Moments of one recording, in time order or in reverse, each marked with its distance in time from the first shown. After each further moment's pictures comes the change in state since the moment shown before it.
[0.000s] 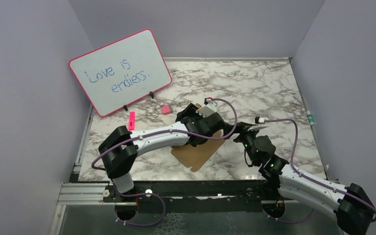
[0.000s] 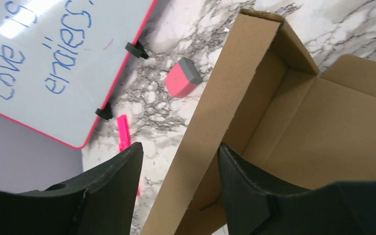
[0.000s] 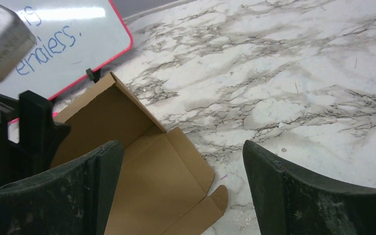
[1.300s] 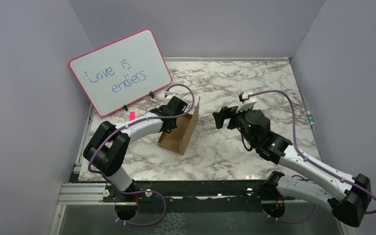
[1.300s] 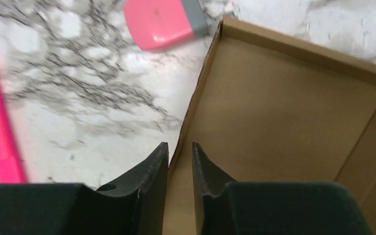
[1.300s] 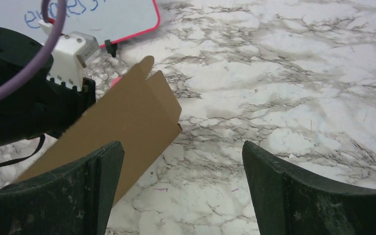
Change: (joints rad) left arm 0.430 -0.050 -0.244 0.222 0.494 -0.175; right arm 0.000 0.130 0.452 -0.446 -0.121 -0.143
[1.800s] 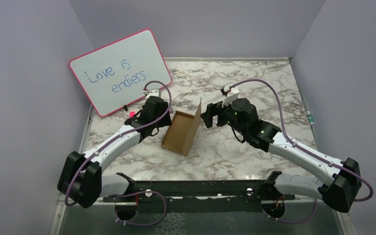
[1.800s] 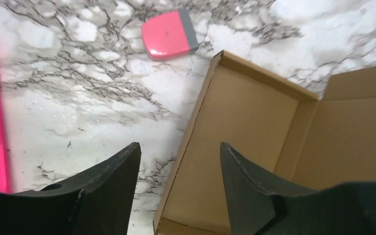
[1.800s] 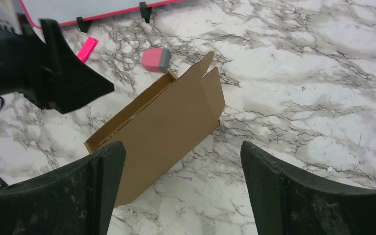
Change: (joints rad) left arm 0.114 -0.312 -0.225 0.152 0.266 -0.099; right arm 0.000 0.254 0.239 -0.132 -0.213 -0.026
